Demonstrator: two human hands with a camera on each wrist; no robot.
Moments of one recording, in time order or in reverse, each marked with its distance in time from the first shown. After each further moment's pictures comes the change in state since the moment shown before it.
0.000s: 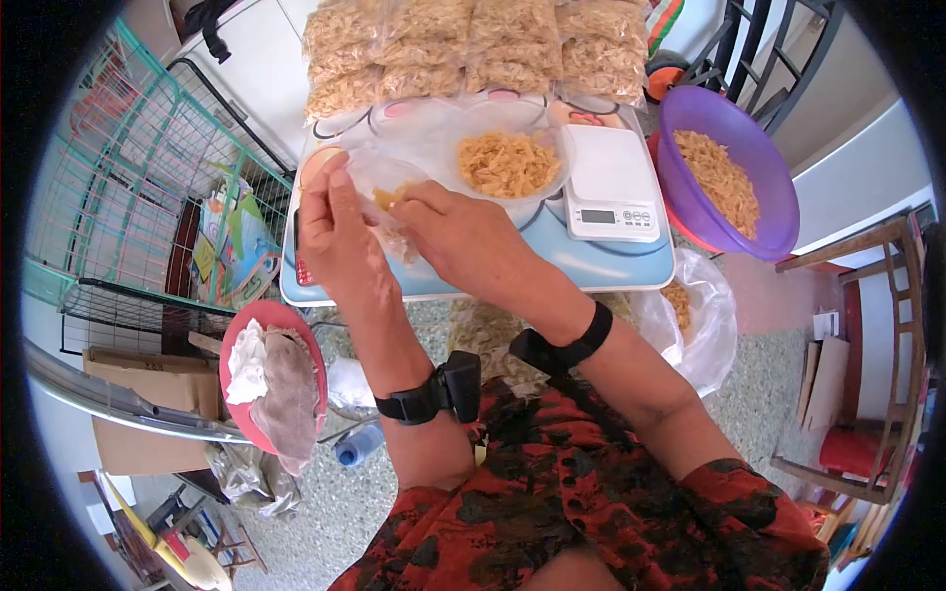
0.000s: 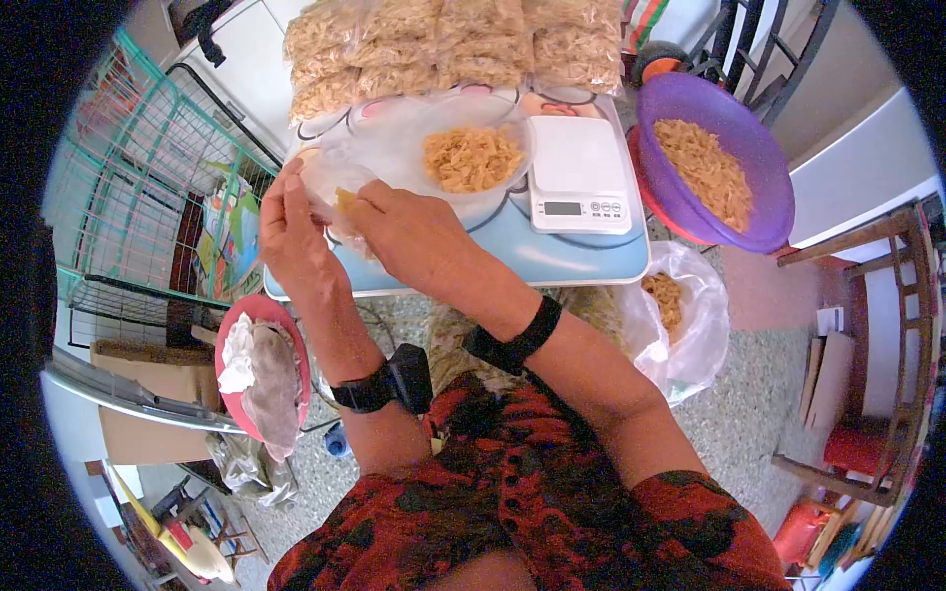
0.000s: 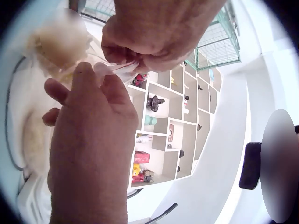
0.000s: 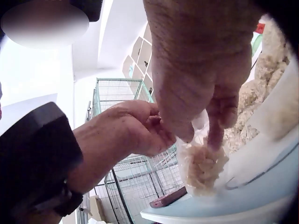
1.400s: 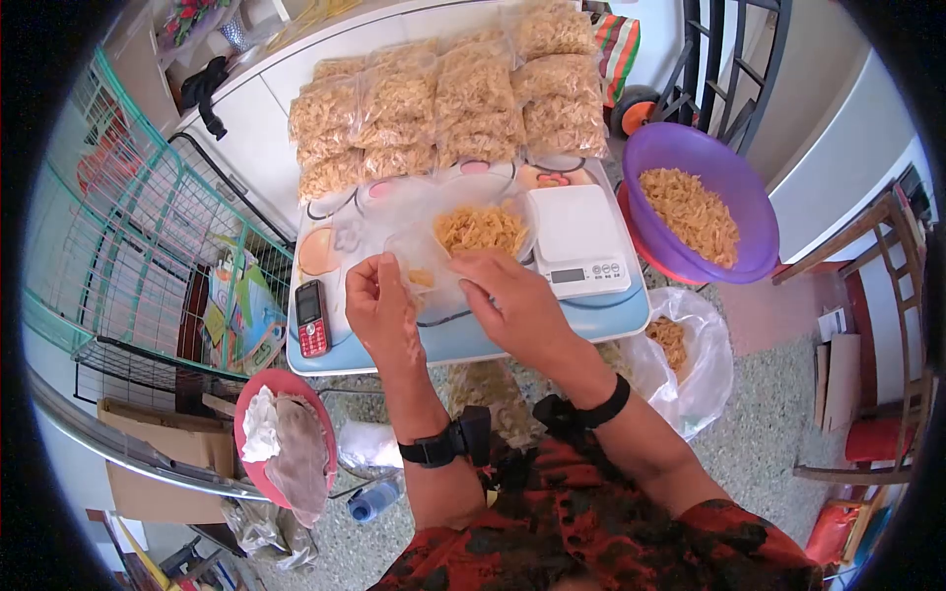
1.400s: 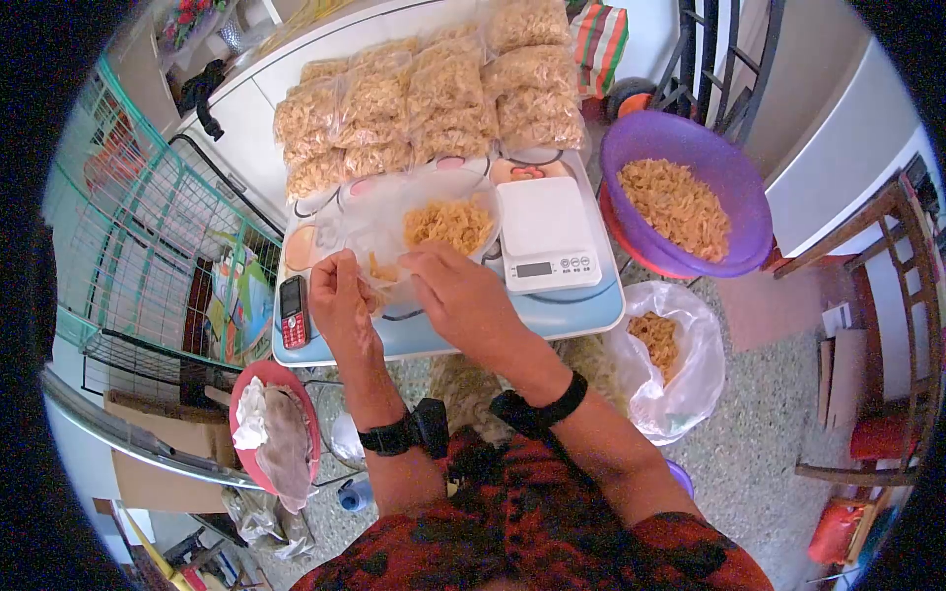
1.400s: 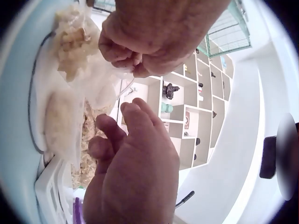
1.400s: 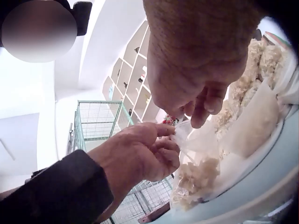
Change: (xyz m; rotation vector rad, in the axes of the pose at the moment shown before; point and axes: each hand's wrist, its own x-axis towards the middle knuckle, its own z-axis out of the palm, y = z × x) left_hand -0.024 -0.024 0.029 0.042 -0.040 -0.197; right_hand -0.041 0.023 -0.048 0.183 0.295 0.149
